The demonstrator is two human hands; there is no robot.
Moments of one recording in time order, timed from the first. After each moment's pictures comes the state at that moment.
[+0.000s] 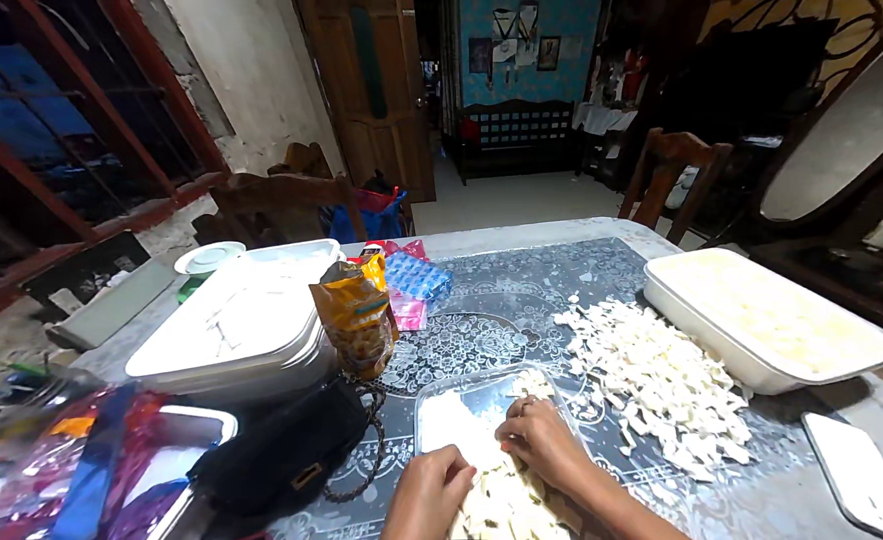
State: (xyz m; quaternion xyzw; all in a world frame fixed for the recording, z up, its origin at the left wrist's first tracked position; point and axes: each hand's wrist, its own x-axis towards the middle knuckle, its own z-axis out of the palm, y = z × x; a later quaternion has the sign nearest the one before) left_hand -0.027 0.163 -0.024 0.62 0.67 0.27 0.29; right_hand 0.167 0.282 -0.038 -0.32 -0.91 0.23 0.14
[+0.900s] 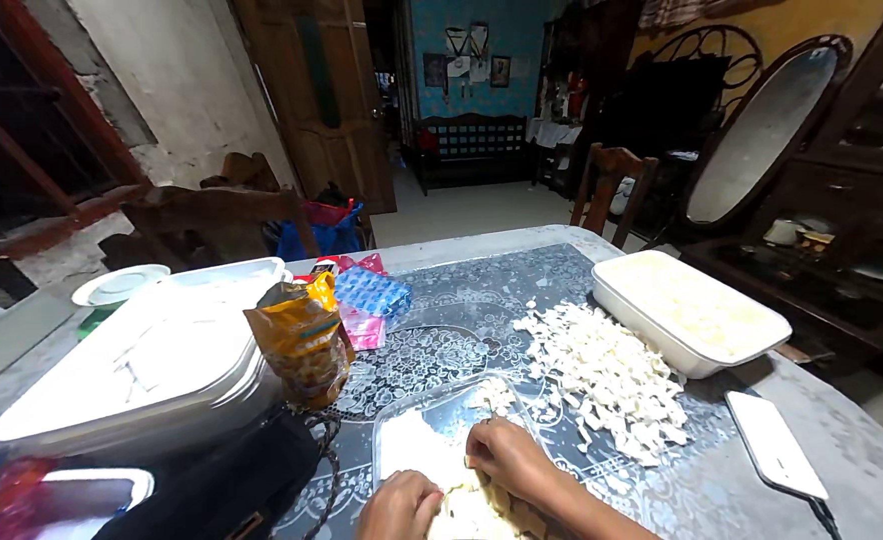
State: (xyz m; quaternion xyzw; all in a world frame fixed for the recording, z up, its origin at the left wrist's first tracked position) left_hand -0.017 0.159 -0.032 0.69 0.64 0.30 0.17; right_hand 0.168 0.275 -0.017 -0.37 -0.87 0.30 0.05
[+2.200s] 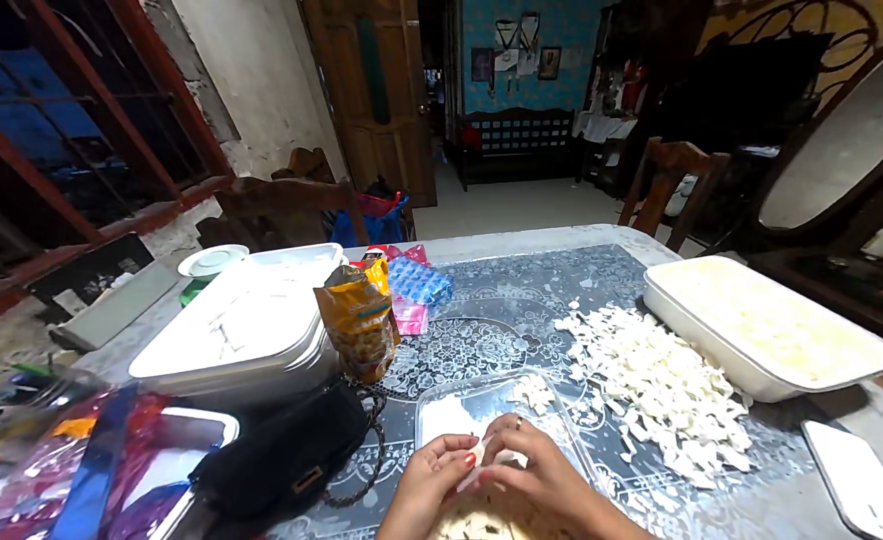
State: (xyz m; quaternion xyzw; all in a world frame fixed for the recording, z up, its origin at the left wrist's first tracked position) left_hand -0.015 0.166 -0.018 0.30 0.52 0.57 0.56; right_hand 0.159 0.258 -0.040 -0.16 -0.85 0.35 0.37
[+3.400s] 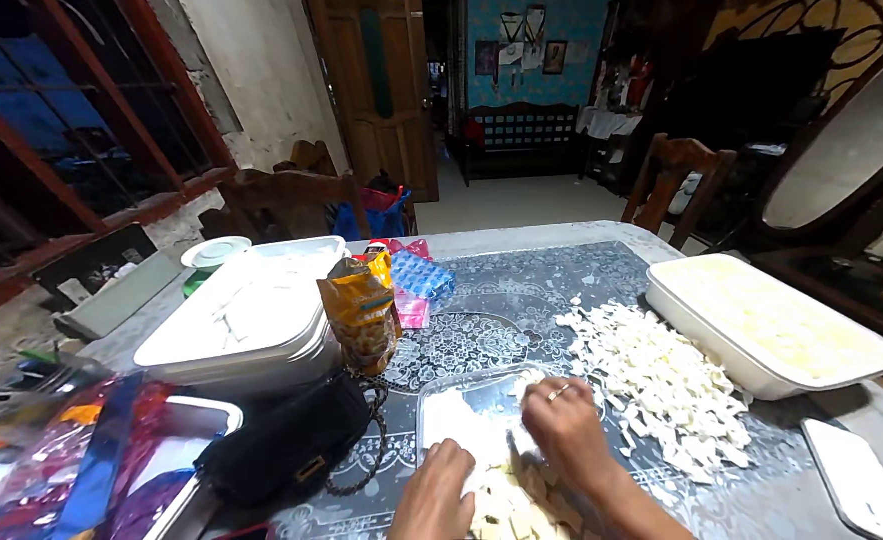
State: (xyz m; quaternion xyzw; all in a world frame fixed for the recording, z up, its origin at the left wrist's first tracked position) left_hand -0.016 0.153 -0.018 0.70 0.65 0.21 0.21; right_hand 0.173 0.275 -0.027 -0.28 -0.84 -0.18 0.42
